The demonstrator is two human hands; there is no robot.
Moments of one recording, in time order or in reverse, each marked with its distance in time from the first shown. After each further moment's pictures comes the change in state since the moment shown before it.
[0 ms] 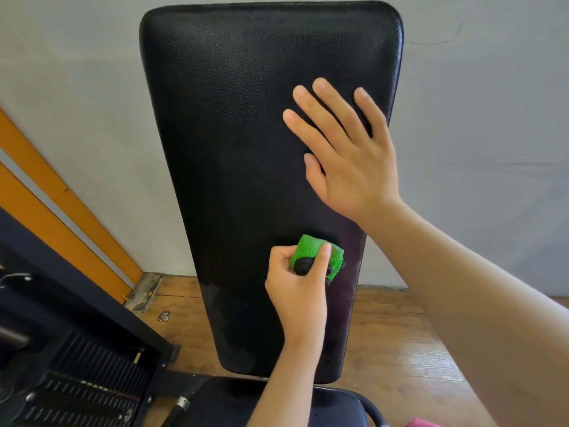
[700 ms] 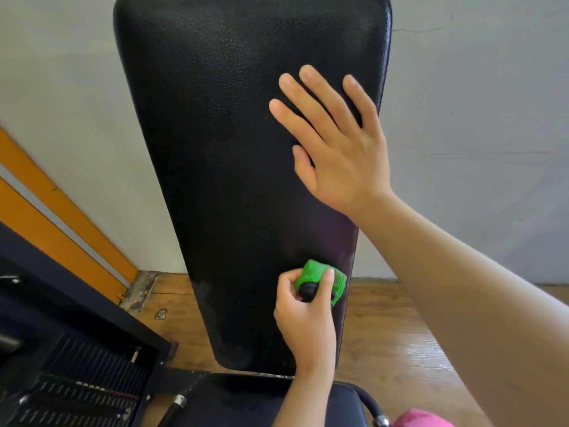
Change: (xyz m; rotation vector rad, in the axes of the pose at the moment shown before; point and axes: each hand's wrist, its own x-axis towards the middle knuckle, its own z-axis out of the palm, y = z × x) left_hand -0.037 -0.034 0.004 0.071 0.026 -0.093; right_hand 0.000 -0.001 -0.001 -0.005 0.023 0.000
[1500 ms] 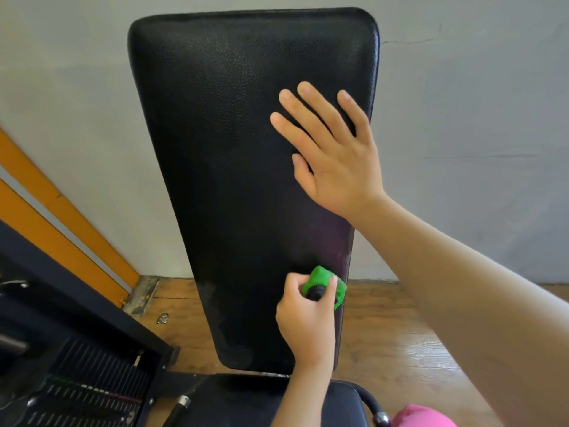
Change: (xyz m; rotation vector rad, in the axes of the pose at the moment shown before) left_hand 0.000 0.001 -0.003 0.344 0.005 0.163; right_hand 0.000 0.001 -0.006 0.019 -0.074 0.015
